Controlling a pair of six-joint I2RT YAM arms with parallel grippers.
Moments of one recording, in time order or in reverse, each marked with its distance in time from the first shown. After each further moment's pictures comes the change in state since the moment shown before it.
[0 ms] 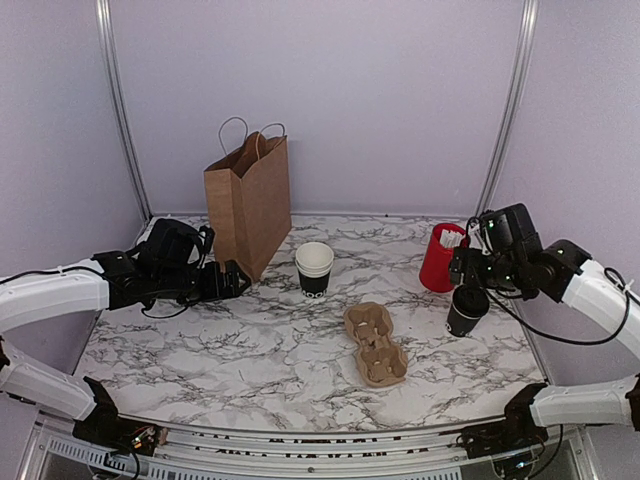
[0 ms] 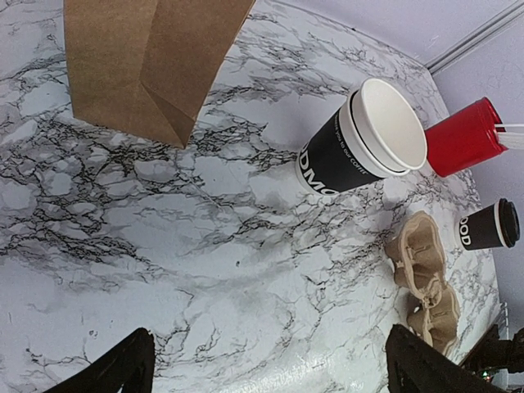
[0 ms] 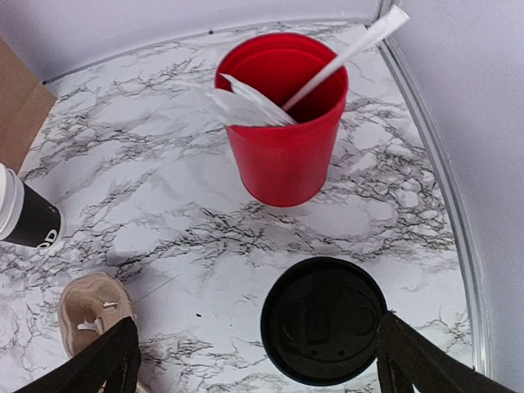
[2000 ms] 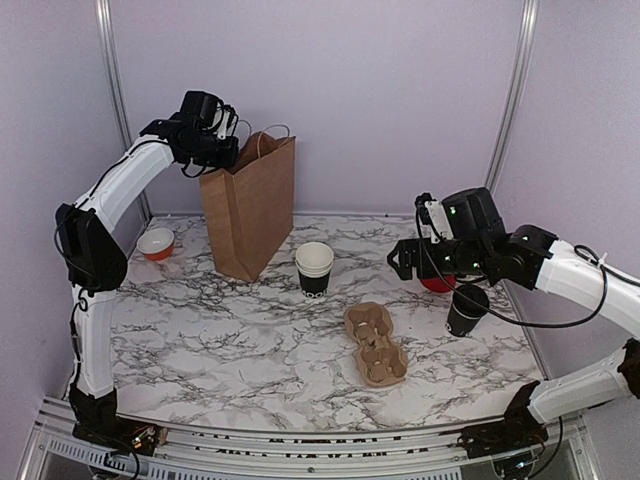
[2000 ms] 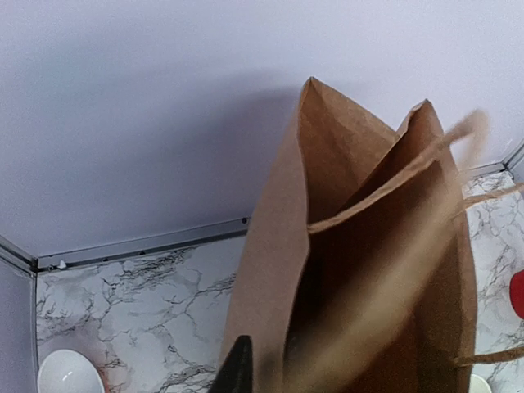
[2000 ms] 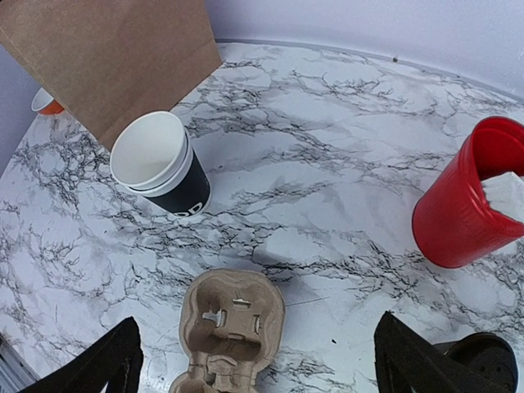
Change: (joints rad) left arm 0.340 0.934 1.572 -0.505 -0.029 0.566; right arm 0.224 0.192 0.132 0.196 -0.198 -0.116
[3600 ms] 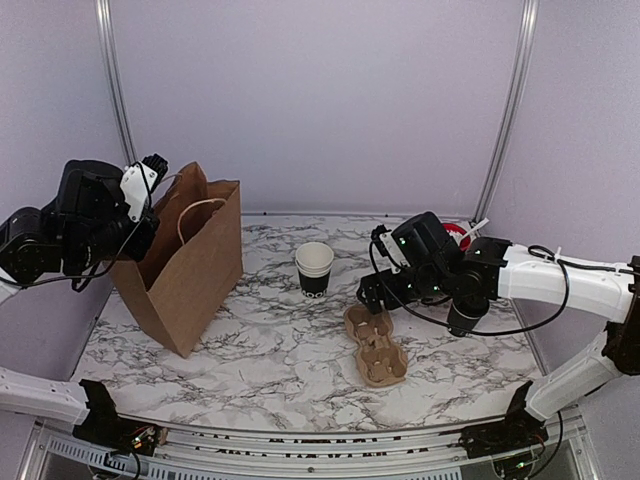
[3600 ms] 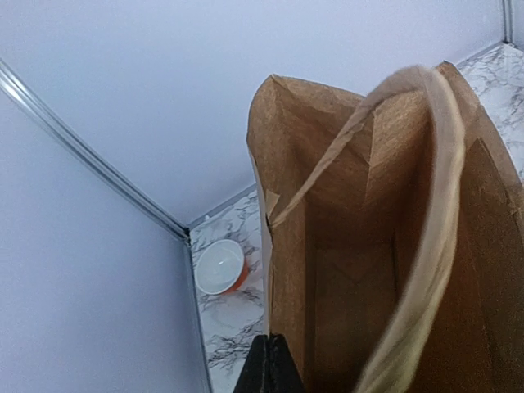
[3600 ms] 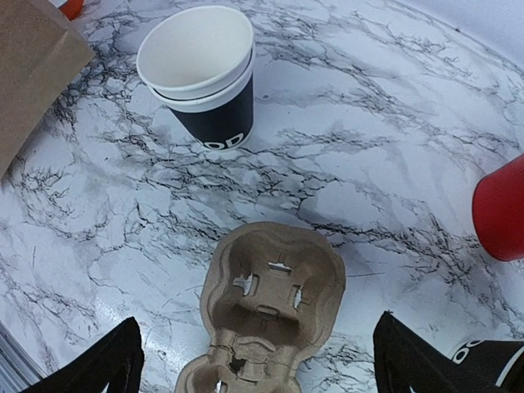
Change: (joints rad) left arm -0.490 -1.199 -1.161 0.002 -0.637 0.246; right arm 0.163 0.179 0.002 0.008 0.031 -0.009
